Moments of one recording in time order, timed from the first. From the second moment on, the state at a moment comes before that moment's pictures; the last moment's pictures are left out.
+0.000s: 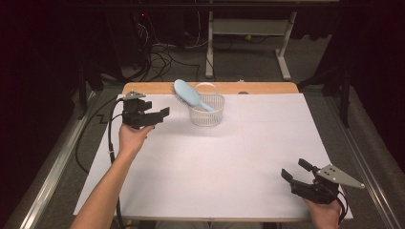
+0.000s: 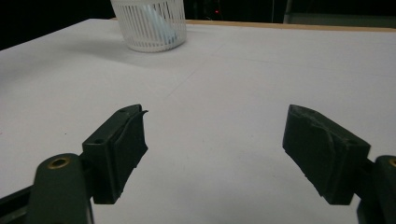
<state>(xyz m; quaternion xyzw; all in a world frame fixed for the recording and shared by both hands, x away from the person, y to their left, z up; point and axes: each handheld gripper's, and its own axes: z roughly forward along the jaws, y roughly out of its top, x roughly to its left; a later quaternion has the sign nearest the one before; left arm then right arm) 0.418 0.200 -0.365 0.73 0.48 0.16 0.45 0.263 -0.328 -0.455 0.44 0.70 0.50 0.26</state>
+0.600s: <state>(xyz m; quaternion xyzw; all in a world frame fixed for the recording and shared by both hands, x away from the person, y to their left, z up) 0.405 0.214 -0.366 0.72 0.49 0.16 0.46 0.263 -0.327 -0.455 0.44 0.70 0.50 0.26</state>
